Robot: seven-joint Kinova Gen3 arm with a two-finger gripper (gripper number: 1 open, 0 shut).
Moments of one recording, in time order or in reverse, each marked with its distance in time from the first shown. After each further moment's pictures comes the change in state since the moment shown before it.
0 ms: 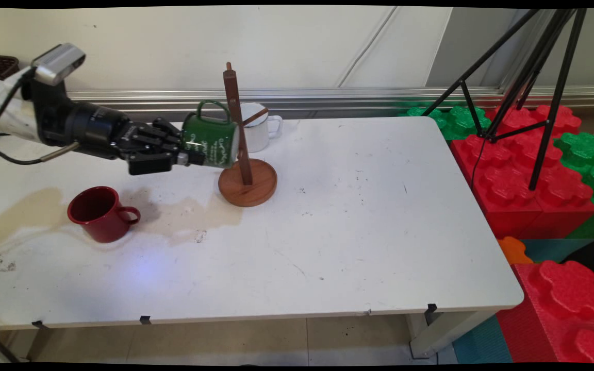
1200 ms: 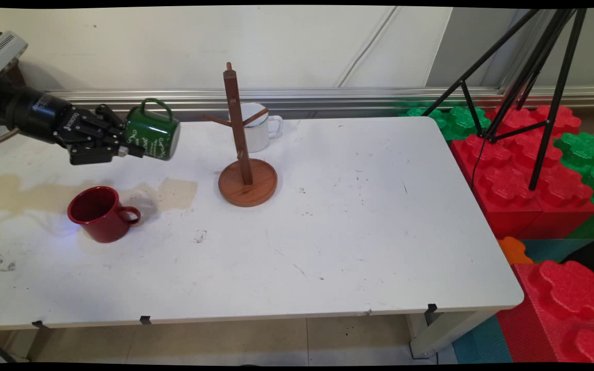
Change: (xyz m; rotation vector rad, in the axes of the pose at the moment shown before) arm -0.004 -0.028 -0.101 0.073 -0.210 0.168
